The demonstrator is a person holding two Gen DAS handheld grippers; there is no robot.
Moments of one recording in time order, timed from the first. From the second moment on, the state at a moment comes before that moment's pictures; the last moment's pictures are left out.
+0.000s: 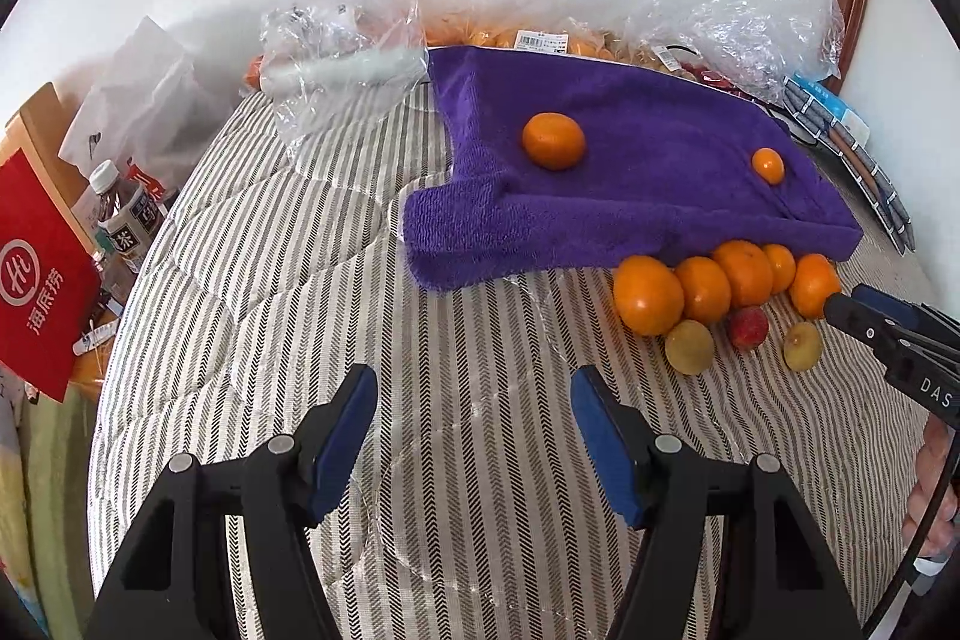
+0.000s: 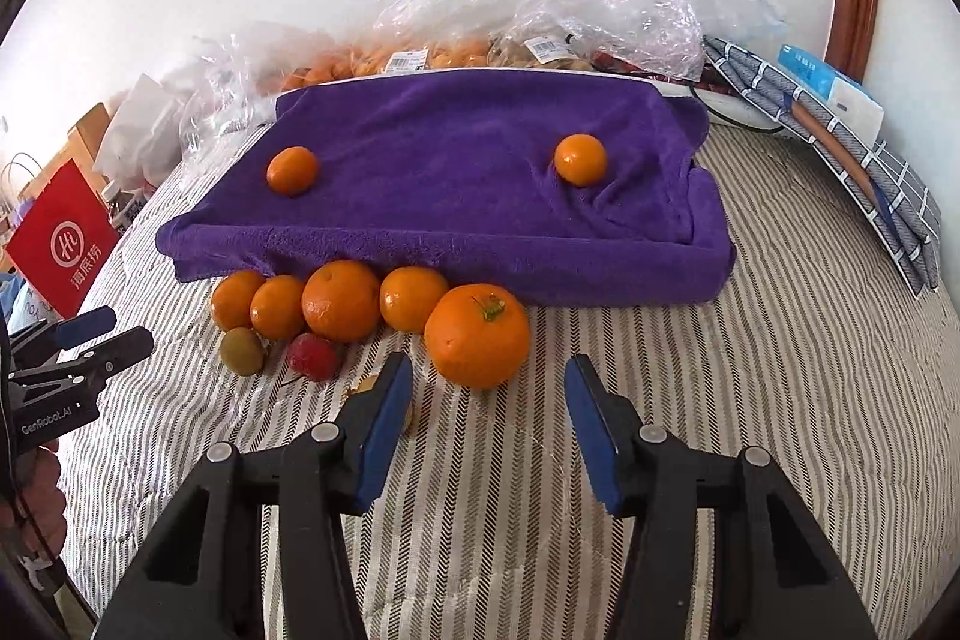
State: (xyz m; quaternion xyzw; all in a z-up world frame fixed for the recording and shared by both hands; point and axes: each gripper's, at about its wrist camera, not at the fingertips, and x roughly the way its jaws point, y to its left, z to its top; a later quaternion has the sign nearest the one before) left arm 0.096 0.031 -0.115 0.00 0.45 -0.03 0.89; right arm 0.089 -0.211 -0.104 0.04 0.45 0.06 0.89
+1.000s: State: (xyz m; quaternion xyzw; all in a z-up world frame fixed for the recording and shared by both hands) left arm 0.127 -0.007 -0.119 -0.05 0.45 -0.10 0.88; right arm 0.087 -0.252 -0.114 0.05 0.45 0.04 0.89
